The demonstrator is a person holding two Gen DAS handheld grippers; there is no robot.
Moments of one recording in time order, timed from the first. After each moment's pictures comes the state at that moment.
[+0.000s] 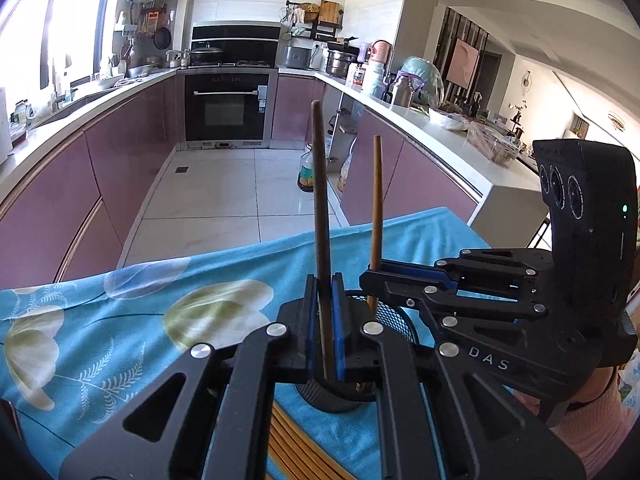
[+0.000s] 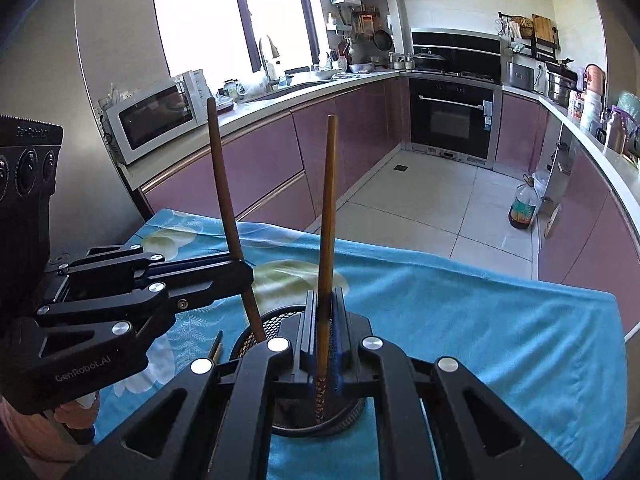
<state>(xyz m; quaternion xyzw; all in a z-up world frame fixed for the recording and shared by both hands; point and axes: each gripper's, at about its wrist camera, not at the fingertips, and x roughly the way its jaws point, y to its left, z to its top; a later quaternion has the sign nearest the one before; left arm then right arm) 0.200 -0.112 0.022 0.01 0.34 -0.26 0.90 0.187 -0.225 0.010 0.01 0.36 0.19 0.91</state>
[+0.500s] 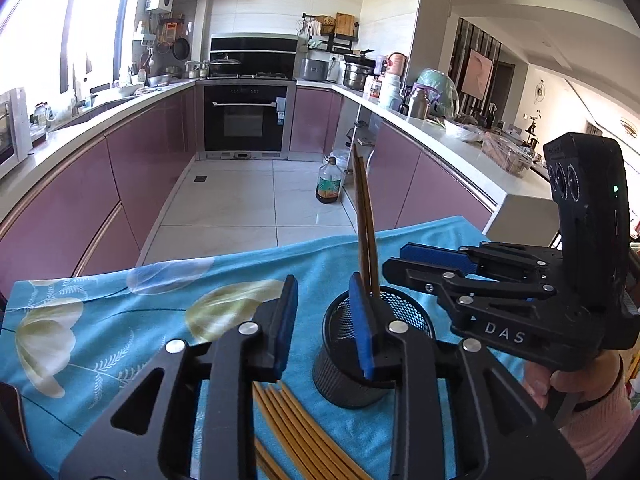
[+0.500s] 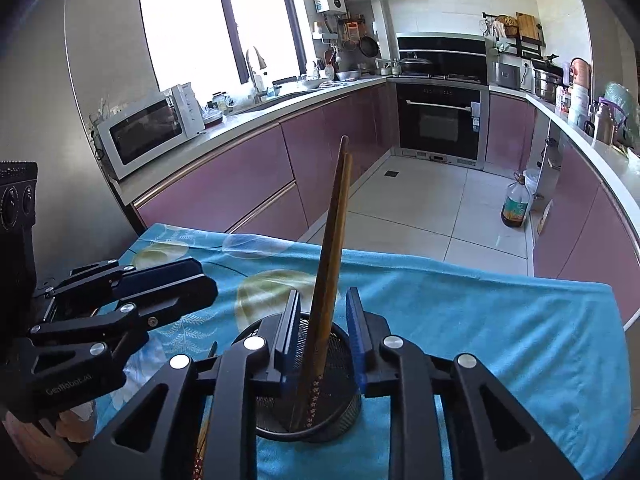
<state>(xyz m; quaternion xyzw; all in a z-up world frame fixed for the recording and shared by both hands) 0.181 -0.092 0.023 0.01 0.31 -0.23 0.92 0.179 -0.232 0.010 0.03 0.35 0.18 0.92</state>
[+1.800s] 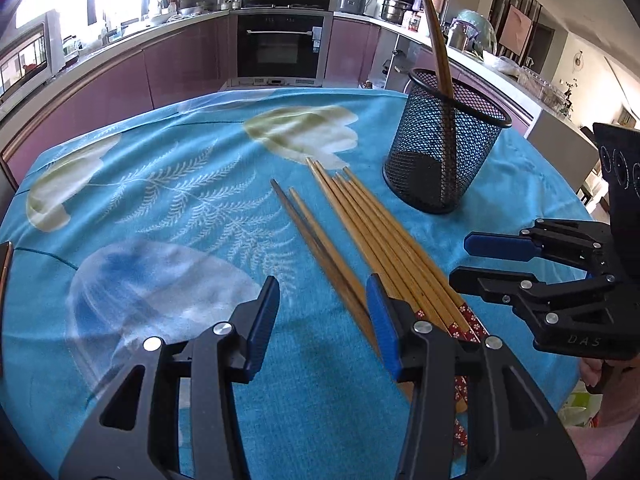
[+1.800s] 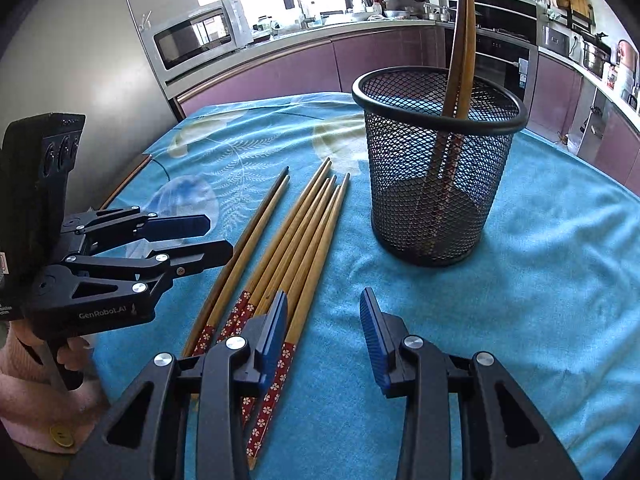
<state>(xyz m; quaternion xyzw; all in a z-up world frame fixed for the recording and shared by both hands) 0.102 -0.026 -0.104 0.02 0.43 -0.17 0.89 0.087 -0.178 -0.088 -0.02 0.44 0.24 0.86</state>
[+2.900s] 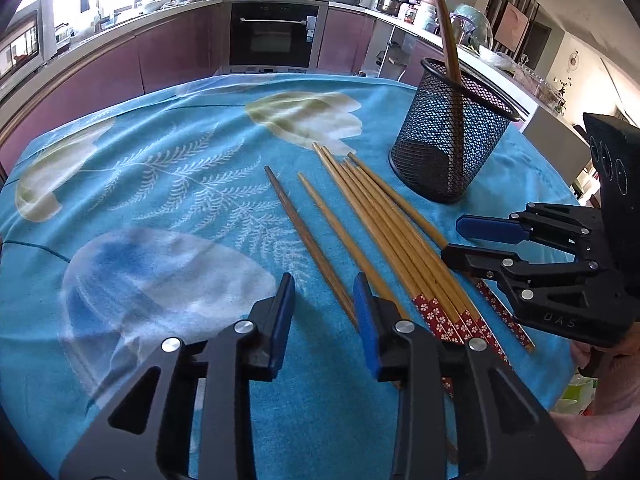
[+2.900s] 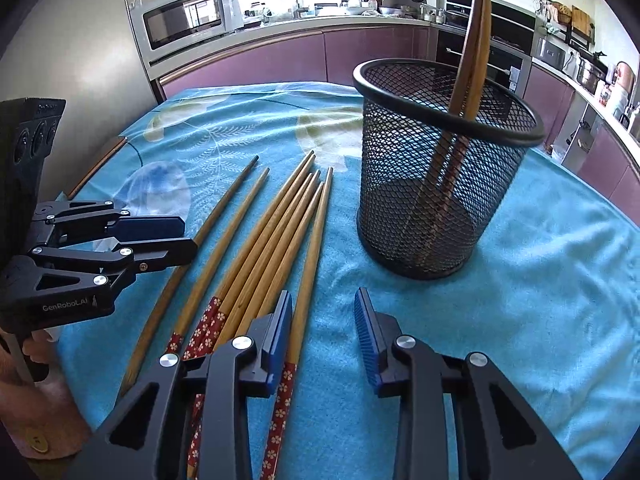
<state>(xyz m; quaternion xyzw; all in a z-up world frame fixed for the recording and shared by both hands) 0.113 -0.012 -0.116 0.01 0.45 -0.19 0.87 0.104 -0.158 -0.099 -0.07 0.45 0.21 0.87</state>
